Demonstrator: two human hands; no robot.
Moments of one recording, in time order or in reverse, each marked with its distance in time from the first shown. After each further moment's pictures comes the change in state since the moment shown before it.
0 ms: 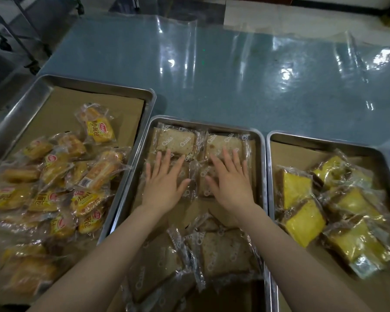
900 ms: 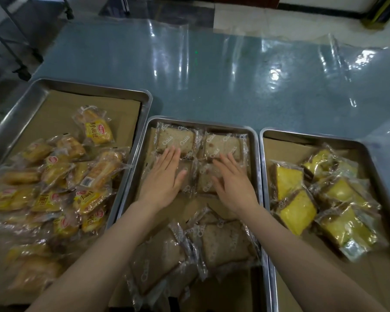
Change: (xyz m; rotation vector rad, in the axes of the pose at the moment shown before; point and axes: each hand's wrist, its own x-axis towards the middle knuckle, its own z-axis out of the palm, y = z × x) left_hand -0.007 0.000 -0.021 -0.121 0.008 0.173; right_hand -0.026 0.003 -0.012 0.131 0.049 -0.038
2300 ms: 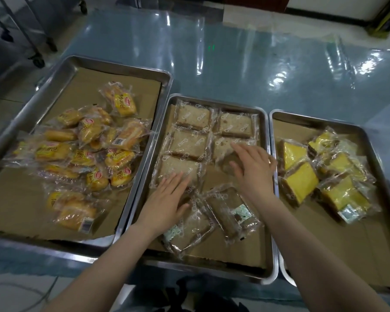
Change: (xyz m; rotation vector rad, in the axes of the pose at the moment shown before) left_hand -0.152 -0.012 0.022 0.060 -0.057 0.102; right_hand -0.070 -0.043 -0.015 -0.070 0.281 0.074
